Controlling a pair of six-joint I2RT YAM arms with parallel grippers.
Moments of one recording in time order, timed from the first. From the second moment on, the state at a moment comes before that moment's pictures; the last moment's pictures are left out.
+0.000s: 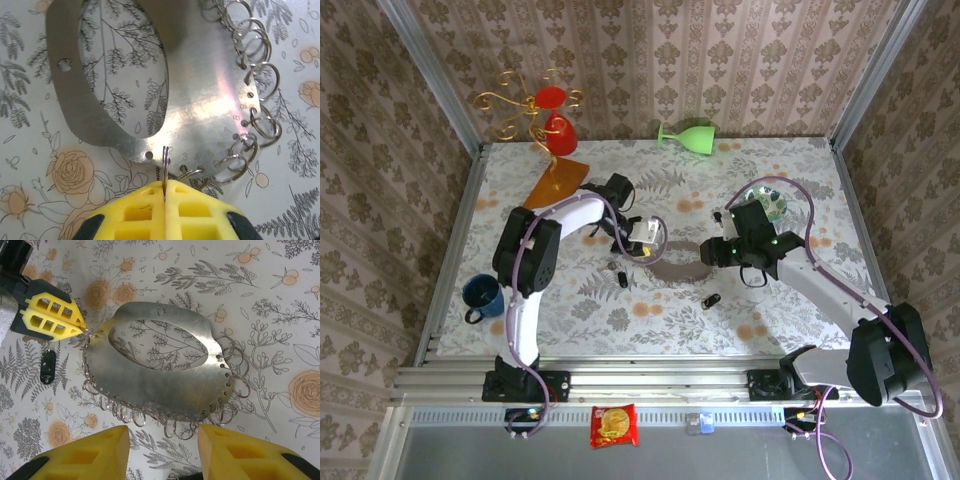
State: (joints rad) left arm -0.54 2.10 1.51 -0.79 0.63 1.34; right arm 0.38 1.28 0.86 -0.50 -0.20 0.31
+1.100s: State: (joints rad) left arm -0.63 2.09 1.48 -0.58 0.45 1.17; right arm 0.38 1.27 0.86 -0.50 -0.20 0.30
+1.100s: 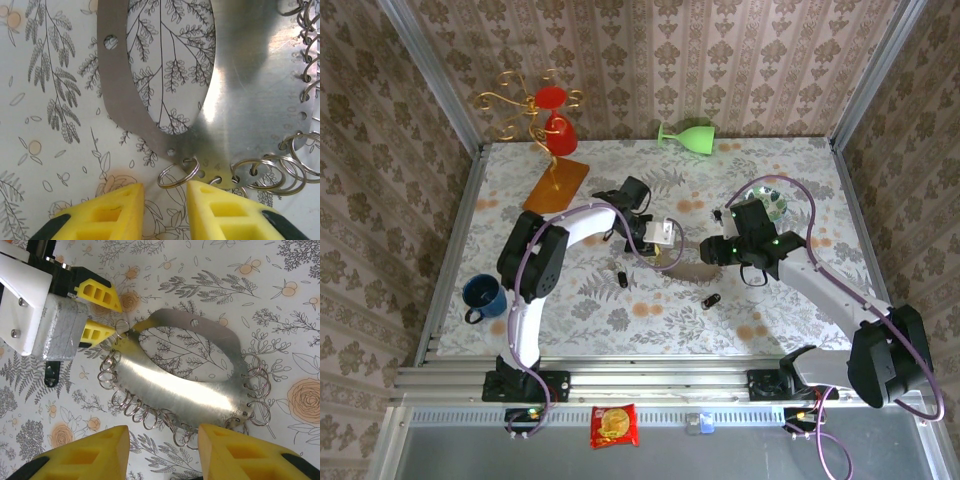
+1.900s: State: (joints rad) left arm -0.64 2.07 1.43 -0.52 0.46 1.18; right arm 0.38 1.26 0.86 -0.50 -0.20 0.34
